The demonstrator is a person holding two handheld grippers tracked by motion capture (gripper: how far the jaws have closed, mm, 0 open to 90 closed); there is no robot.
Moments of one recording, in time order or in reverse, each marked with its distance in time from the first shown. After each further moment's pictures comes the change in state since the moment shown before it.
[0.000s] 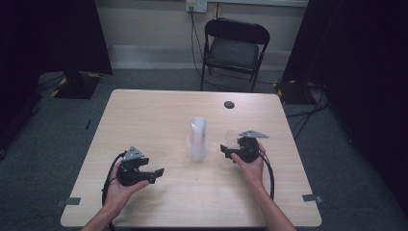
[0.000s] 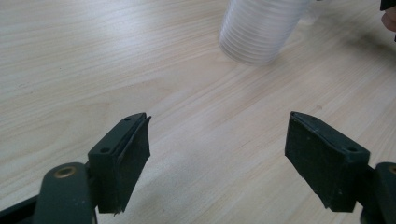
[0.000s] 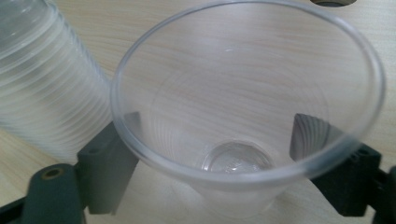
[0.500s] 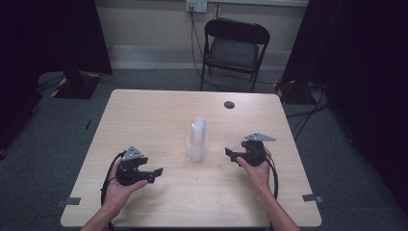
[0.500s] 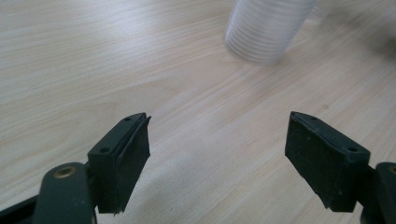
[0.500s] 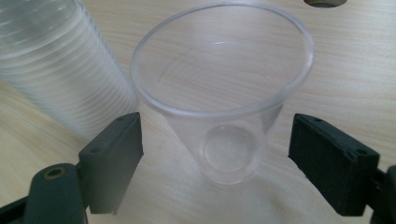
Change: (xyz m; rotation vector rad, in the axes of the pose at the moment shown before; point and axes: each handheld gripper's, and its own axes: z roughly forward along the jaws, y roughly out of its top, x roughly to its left) left arm 0.002 0.000 -0.001 0.002 0.019 0.007; right arm -0.002 -0.004 -0.026 0.004 0.013 -0.014
